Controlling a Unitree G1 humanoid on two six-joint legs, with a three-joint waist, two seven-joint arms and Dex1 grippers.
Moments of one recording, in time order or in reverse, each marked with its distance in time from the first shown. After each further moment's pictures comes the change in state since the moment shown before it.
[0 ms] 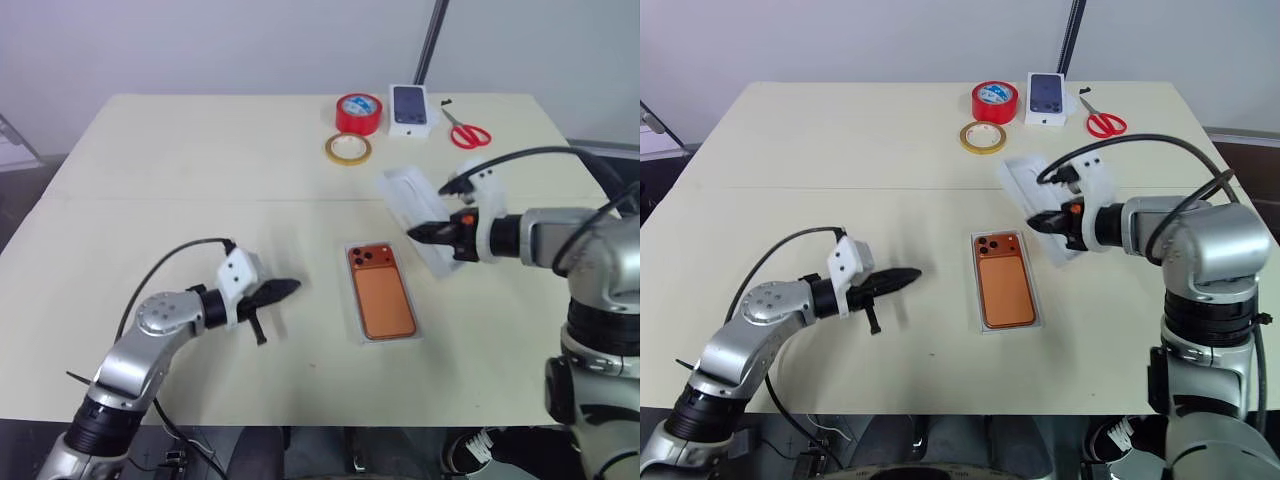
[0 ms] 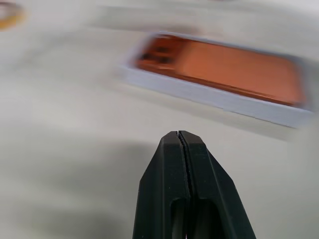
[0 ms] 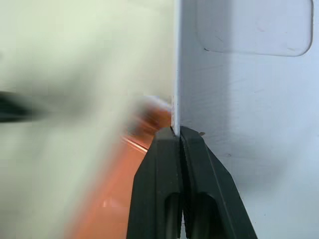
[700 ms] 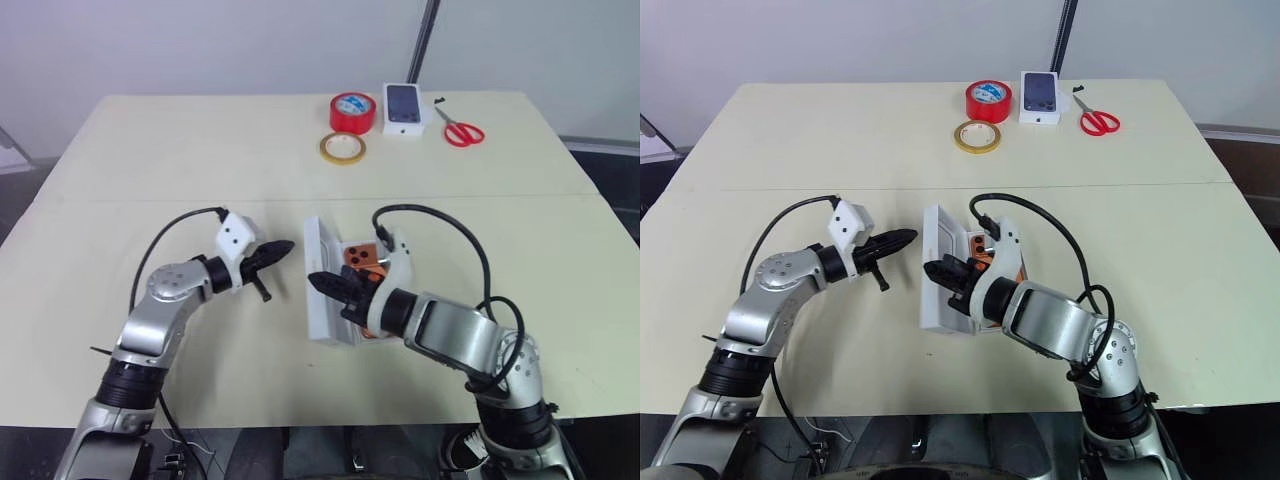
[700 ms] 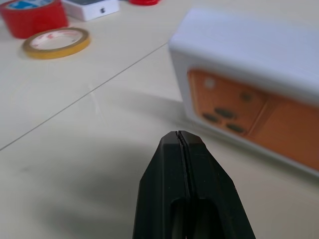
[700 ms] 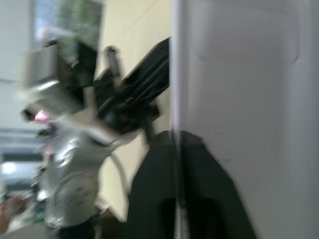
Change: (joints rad) left arm -0.172 -0.101 -0.059 0.164 0.068 -0.042 -0.015; right arm 0.438 0.226 0.363 -0.166 1.210 -0.795 -1.475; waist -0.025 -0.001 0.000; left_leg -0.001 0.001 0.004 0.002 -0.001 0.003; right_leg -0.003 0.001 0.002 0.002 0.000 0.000
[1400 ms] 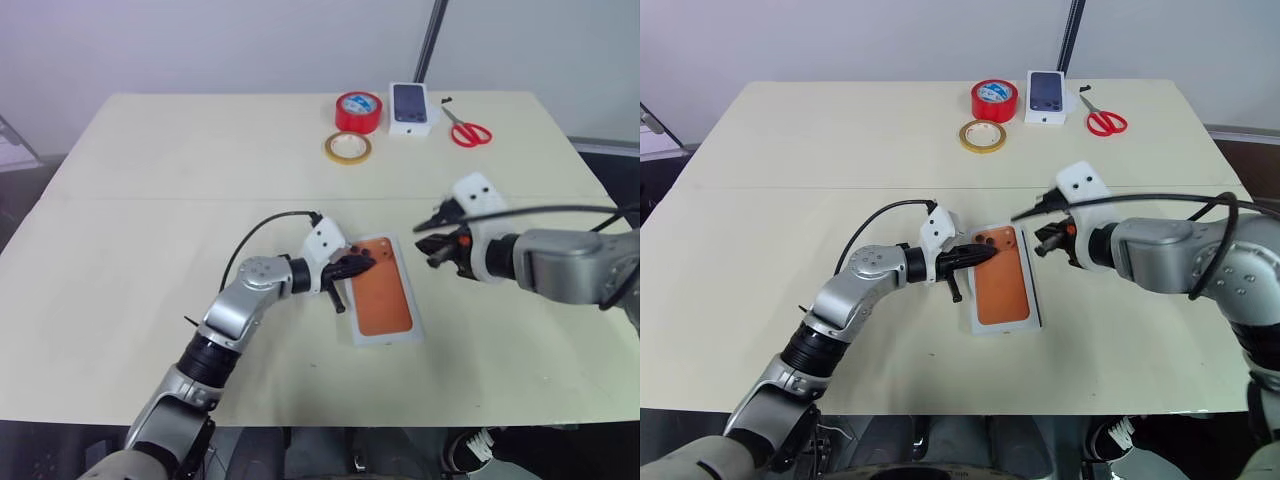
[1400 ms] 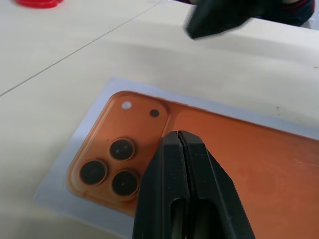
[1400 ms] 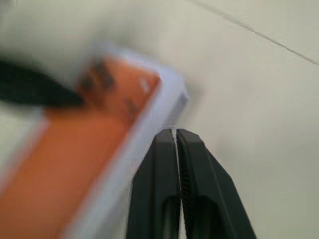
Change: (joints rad) left arm -0.141 -0.210 -0.175 0.055 0.051 0.125 0.013; right arm -0.291 -0.848 0.085 0.009 -0.695 0.376 0.801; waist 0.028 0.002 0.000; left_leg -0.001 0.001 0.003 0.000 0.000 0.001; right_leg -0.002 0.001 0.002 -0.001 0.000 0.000
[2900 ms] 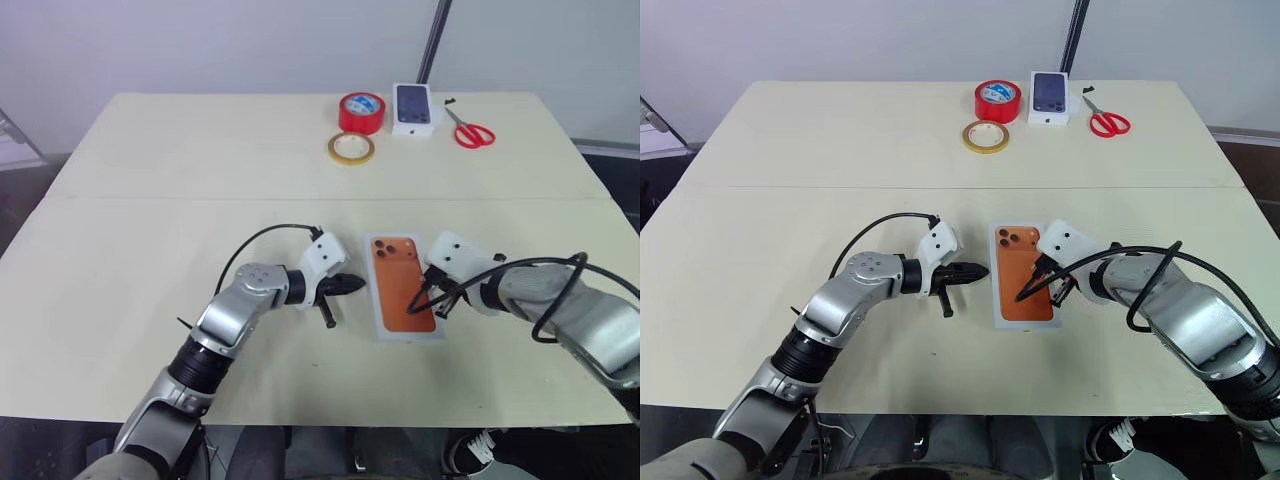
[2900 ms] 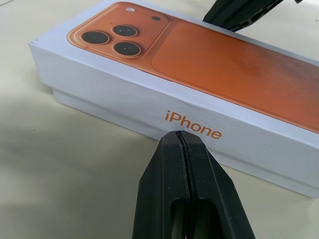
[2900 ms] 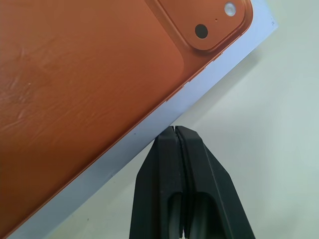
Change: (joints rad) left arm 0.011 0.023 -0.061 -0.038 0.049 0.151 -0.046; right arm 0.194 0.118 0.095 -0.087 -0.851 -0.038 0.533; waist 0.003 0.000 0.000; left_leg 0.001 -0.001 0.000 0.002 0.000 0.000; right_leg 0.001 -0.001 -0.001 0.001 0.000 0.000
